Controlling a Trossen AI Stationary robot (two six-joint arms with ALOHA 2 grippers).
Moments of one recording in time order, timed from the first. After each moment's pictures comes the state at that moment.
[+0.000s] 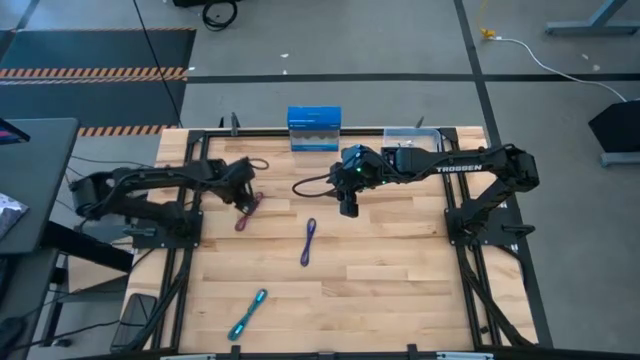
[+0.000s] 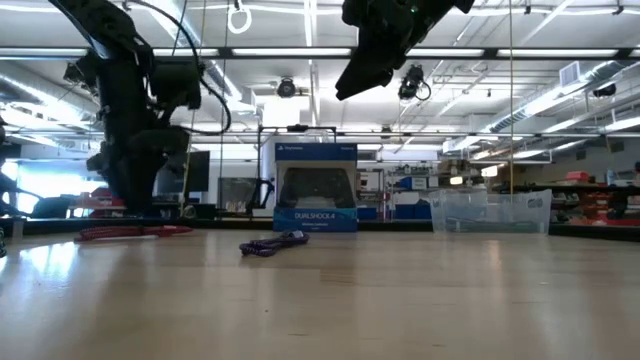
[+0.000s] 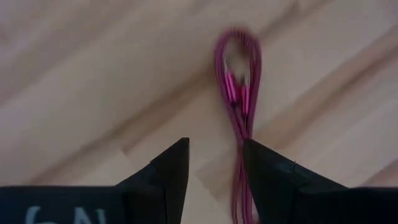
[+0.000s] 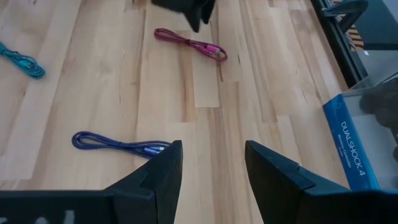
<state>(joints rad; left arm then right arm) 0.43 1.22 0.60 -0.70 -0.02 -0.50 -0.11 1.55 1.29 -0.47 0.01 -0.08</state>
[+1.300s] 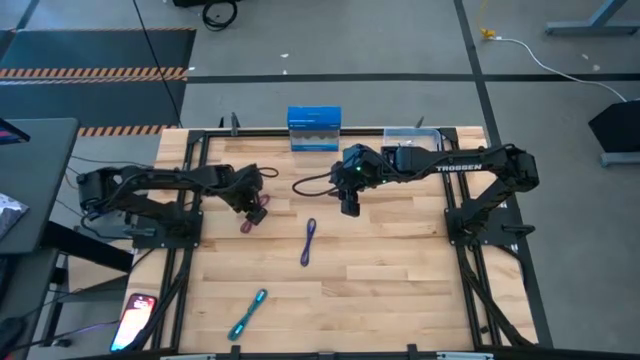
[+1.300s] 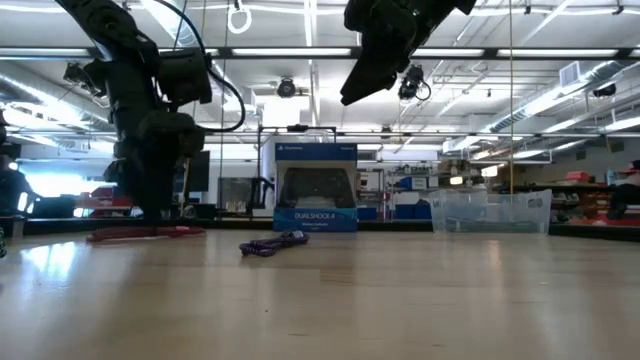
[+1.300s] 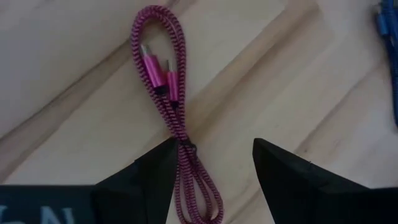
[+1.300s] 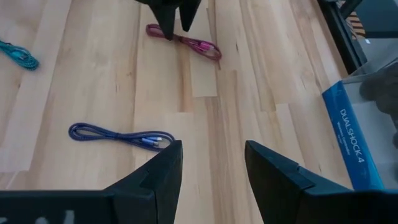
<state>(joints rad) 0.33 1.27 0.60 -0.55 0.16 -0.53 -0.12 1.55 1.29 -0.51 0.01 -0.07</state>
